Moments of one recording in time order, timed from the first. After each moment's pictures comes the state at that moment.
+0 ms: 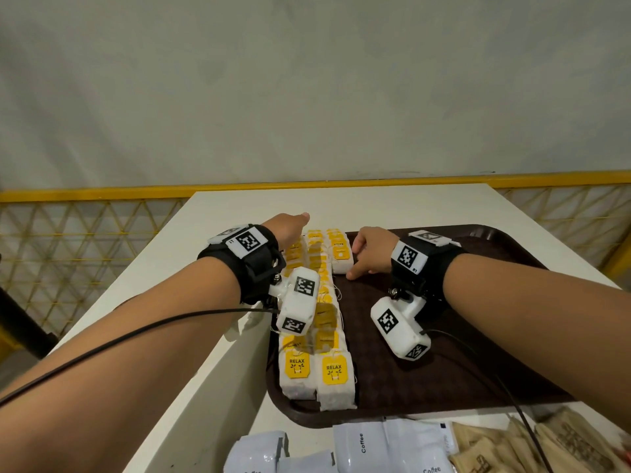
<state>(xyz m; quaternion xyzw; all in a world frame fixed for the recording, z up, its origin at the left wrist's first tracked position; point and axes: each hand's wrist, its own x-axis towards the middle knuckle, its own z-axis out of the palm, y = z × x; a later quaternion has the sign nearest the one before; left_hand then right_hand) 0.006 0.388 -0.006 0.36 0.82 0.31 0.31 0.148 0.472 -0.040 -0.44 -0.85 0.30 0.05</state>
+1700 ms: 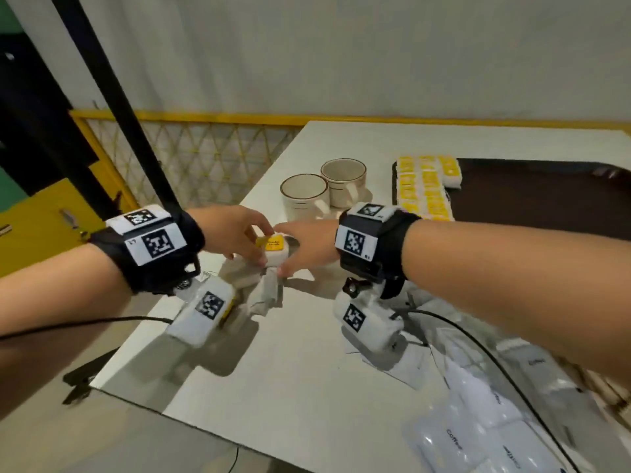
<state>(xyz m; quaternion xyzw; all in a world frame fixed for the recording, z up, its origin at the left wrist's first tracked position) -0.064 0.070 -0.015 0.44 0.86 0.03 0.24 0.053 0.181 -0.034 -0.07 -0.97 0.22 -0.11</state>
